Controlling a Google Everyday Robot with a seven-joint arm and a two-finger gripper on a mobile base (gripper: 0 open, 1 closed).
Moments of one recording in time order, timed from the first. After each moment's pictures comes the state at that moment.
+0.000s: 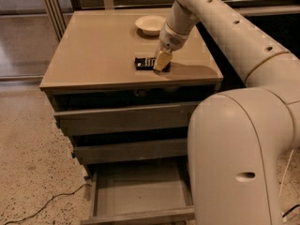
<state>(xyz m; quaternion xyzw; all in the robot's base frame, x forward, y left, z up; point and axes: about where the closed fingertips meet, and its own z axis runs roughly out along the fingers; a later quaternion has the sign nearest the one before) 0.742 -0.050 0.821 -0.67 0.72 0.07 0.19</state>
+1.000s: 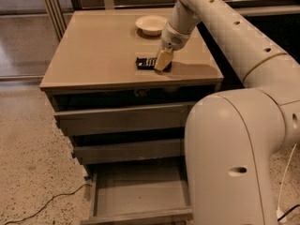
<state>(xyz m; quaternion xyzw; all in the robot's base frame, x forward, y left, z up) 0.742 -0.055 0.821 -0.66 0.73 0.08 0.18</state>
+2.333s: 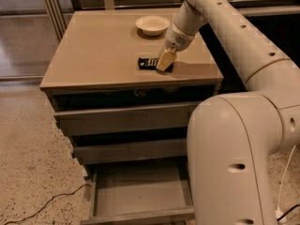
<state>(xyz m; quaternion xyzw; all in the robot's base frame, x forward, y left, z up) 0.742 -0.062 0.820 -0.64 0.73 0.12 0.19</state>
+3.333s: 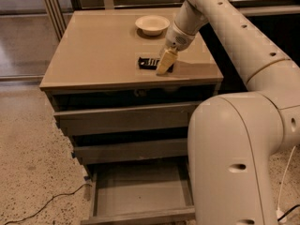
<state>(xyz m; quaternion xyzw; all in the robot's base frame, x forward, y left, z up) 0.742 -0.062 0.820 -0.64 0.73 0.12 0.19</state>
